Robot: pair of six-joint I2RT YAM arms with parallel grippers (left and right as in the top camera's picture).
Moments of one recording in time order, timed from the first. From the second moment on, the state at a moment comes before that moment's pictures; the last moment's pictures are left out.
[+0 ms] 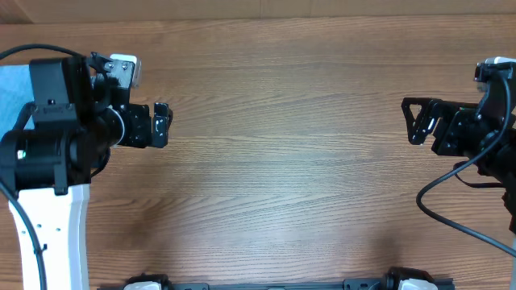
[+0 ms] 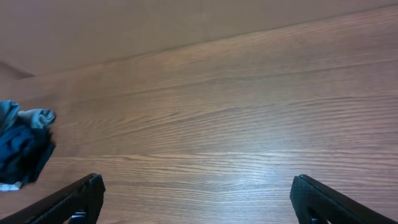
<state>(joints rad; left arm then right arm) 0.05 1.31 1.65 -1.26 0.22 0.12 -0.14 1.13 1.68 -1.25 -0.34 0.10</state>
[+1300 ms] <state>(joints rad) 0.05 1.50 1.64 -1.26 0.23 0.12 -0.14 0.02 0.28 -0.77 -0.27 0.05</state>
